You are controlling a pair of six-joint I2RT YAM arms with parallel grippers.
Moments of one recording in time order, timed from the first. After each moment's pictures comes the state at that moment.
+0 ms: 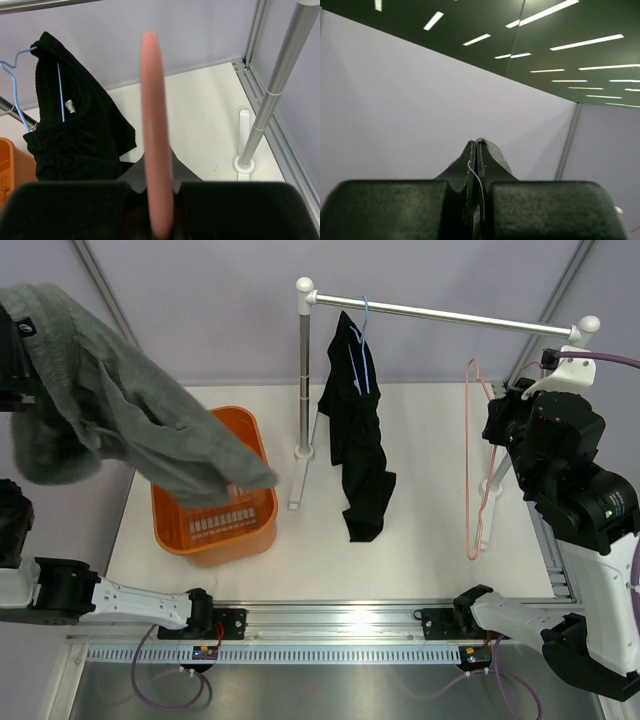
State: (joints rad) left arm -1.48 0.96 2.03 0.16 -0.75 0.77; right arm 0.49 1.06 1.80 -0.94 0.58 0.30
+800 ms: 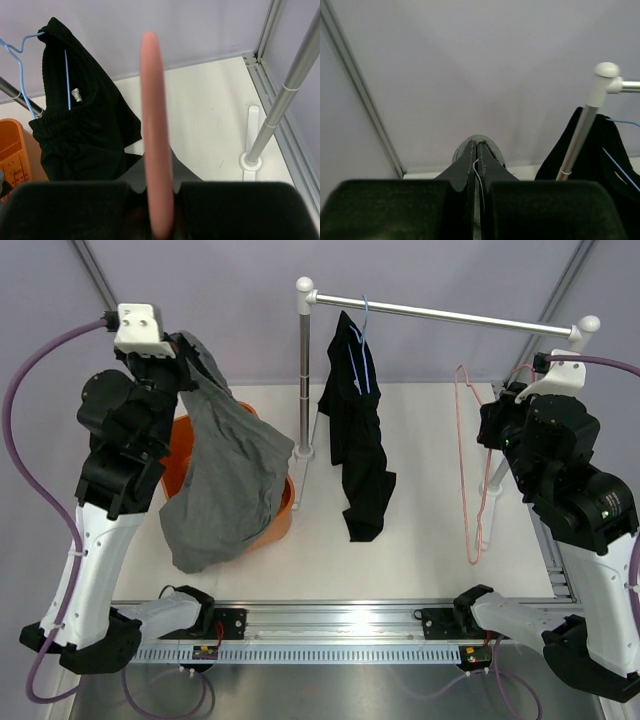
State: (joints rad) left arm -0.47 1.12 1.69 -0.31 -0.39 0.15; right arm 0.49 1.05 1.77 -0.94 0.53 0.30
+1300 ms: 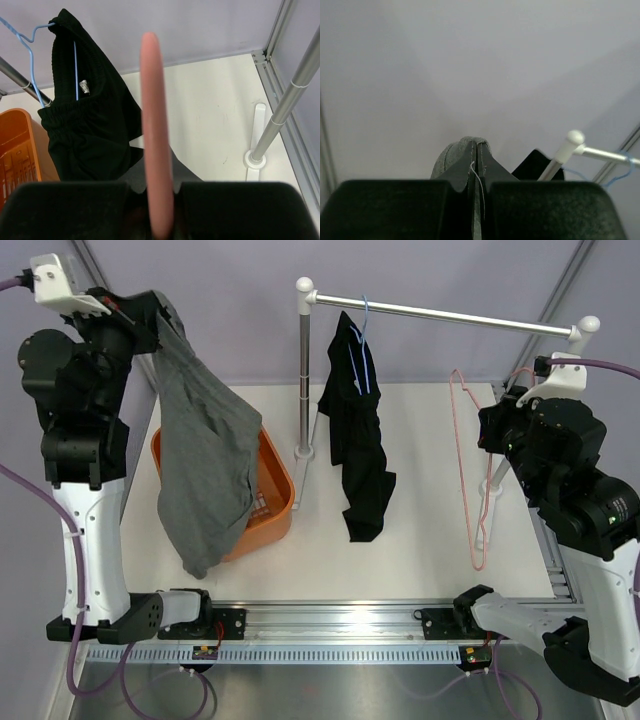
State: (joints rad) left arm -0.05 1.28 1.97 -0.41 0.05 -0.29; right arm 0.49 1.04 1.78 -0.97 0.48 0.30
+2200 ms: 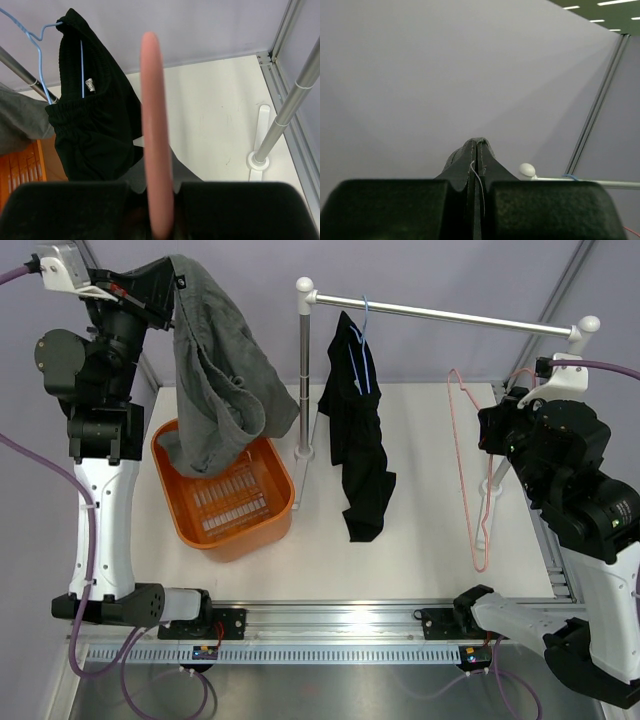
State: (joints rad) left arm -0.05 1.33 1.89 0.04 0.24 -0.43; right arm 0.49 1.03 1.78 -0.97 0.46 0.30
